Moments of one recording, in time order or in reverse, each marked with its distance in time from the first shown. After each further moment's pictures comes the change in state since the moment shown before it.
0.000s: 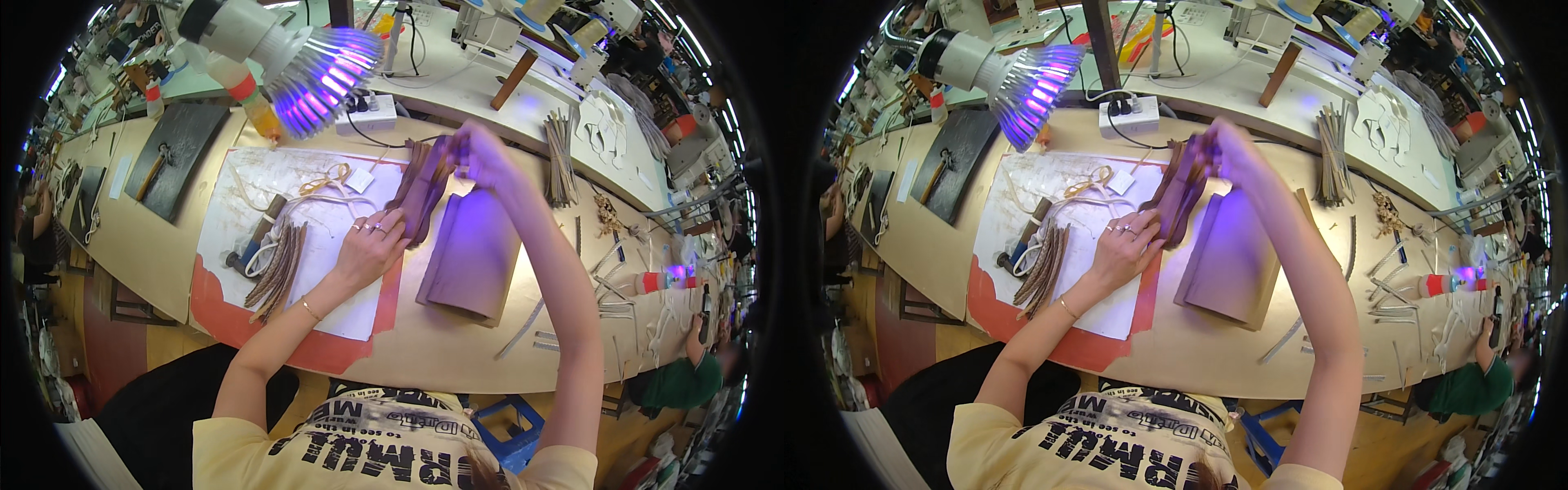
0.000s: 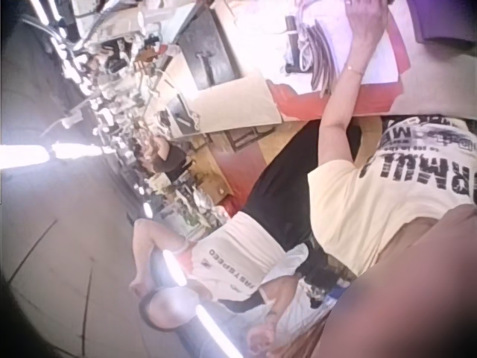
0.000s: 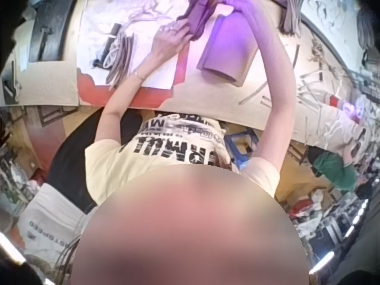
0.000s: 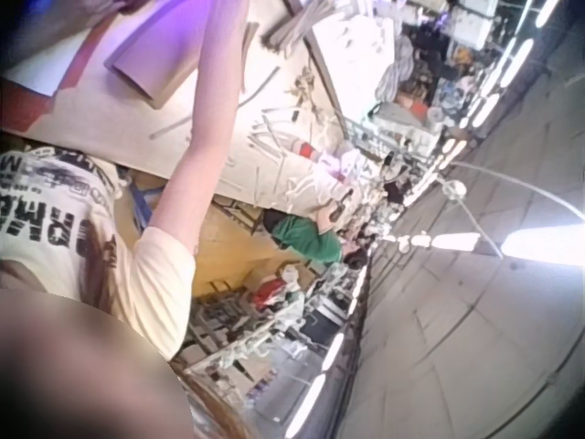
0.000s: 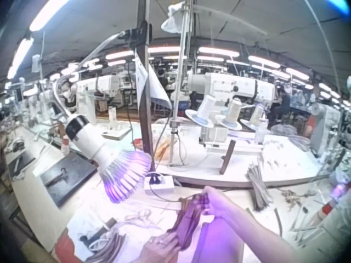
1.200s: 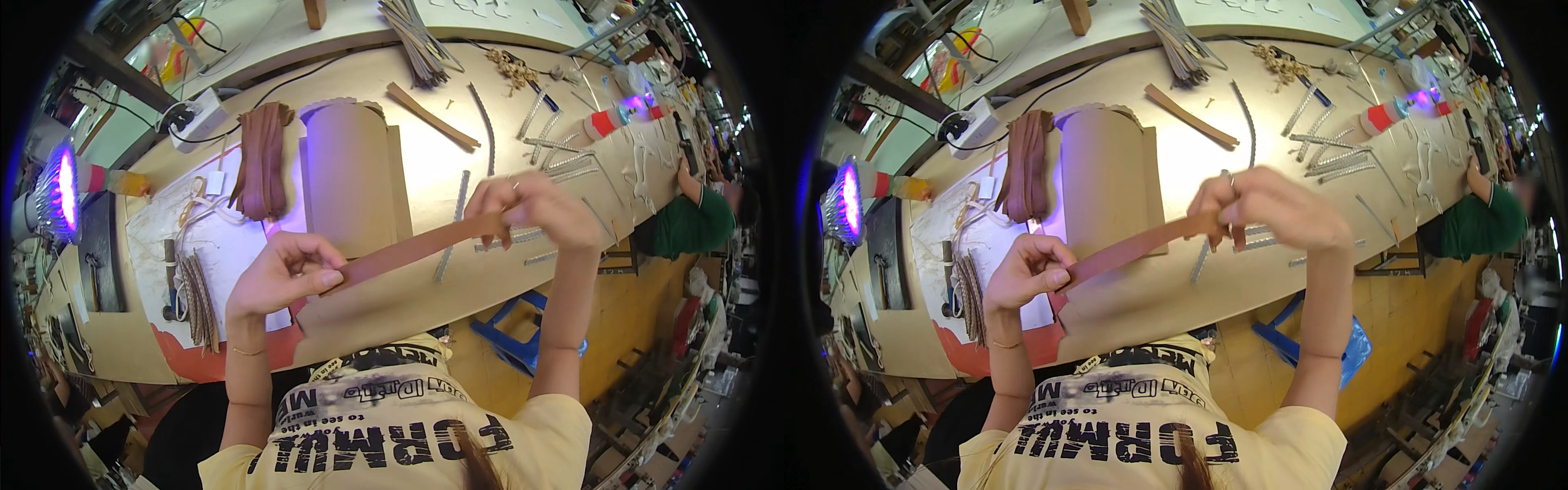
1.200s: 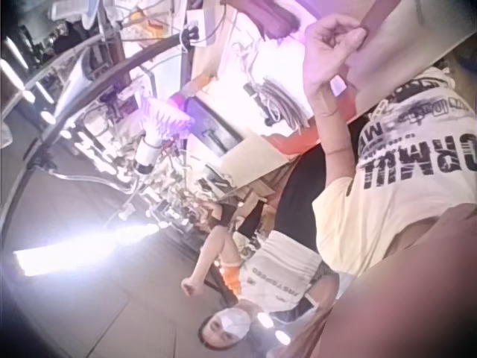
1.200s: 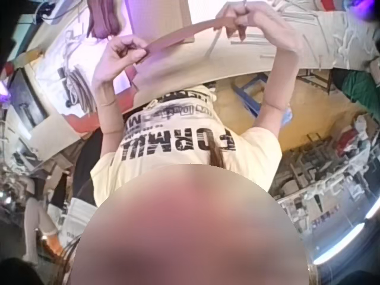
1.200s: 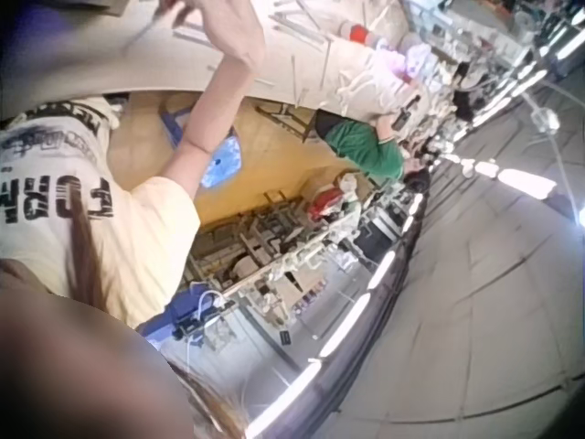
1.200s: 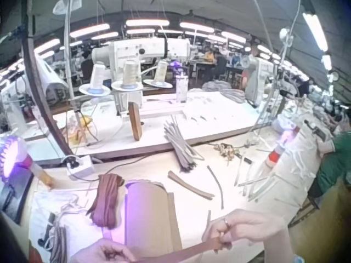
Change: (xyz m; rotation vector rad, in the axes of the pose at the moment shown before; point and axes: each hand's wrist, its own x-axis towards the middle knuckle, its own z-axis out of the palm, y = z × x) left_hand 0.076 0.093 -0.067 -1.559 -1.050 -0.710; right_hand -0.275 0.082 -0.152 -0.287 -0.262 -0.332
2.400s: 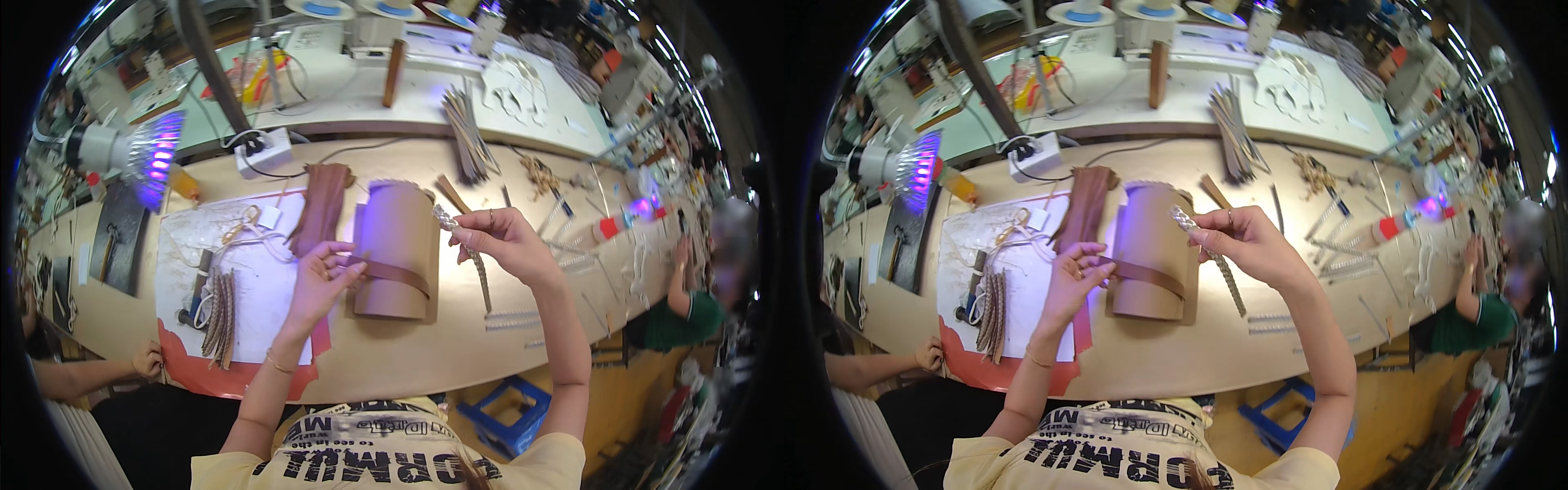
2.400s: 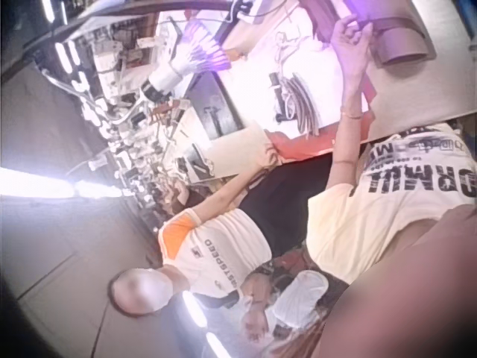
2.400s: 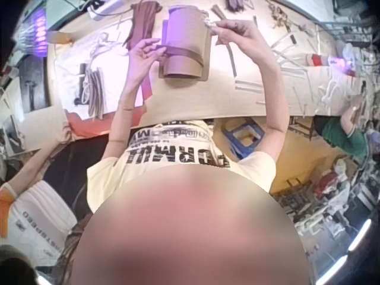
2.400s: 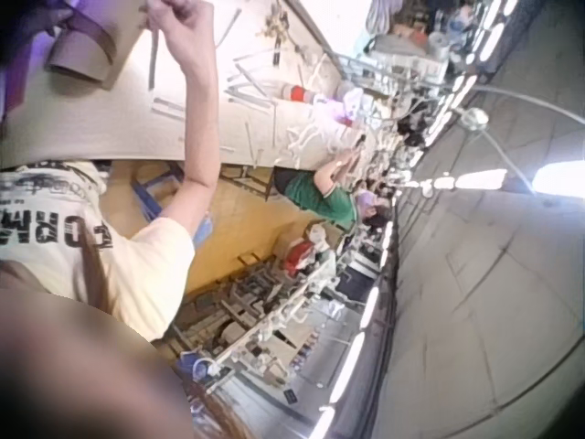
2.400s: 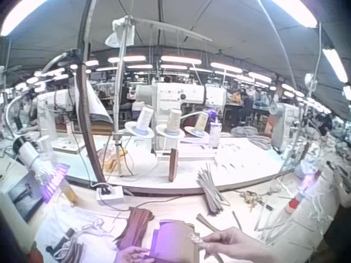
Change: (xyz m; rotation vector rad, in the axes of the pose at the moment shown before) left_hand 0.027 -0.048 -0.028 -0.090 0.611 0.392; right_hand 0.083 -0.015 0.015 0.086 0.207 0.009
